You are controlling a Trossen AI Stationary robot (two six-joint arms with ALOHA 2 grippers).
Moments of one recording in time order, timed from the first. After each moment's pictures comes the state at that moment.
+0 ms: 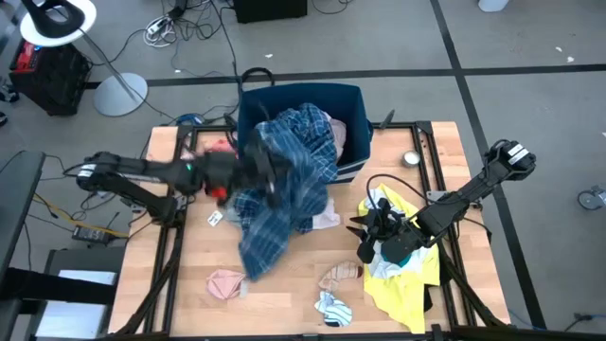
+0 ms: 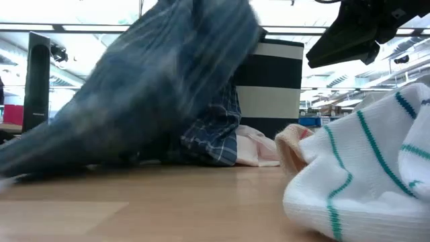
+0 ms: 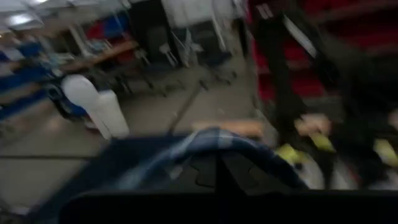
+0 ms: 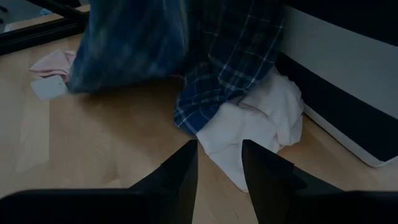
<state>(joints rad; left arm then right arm) -0.09 1.27 1.27 -0.06 -0.47 0.22 0.60 1.28 0.74 -0.24 0.84 0.76</state>
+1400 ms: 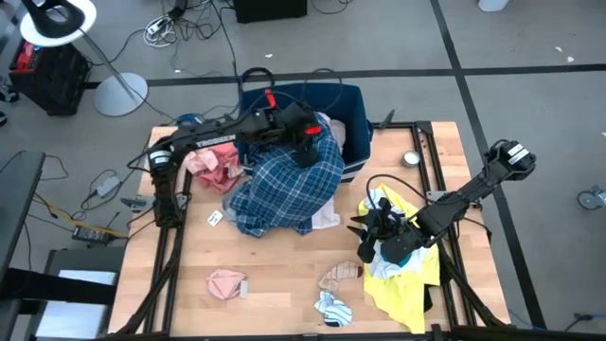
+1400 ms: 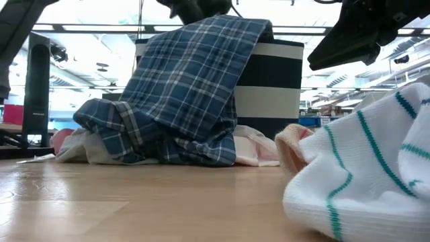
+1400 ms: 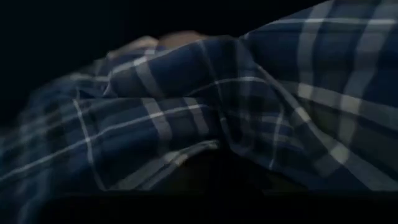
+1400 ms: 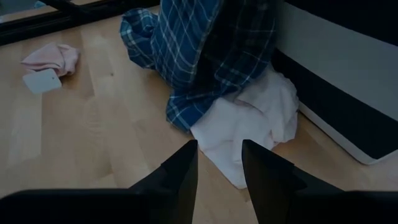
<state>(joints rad) 0.35 1.88 1.77 -0.73 -0.15 0.05 0.59 1.28 0.74 -0.27 0.84 0.76</state>
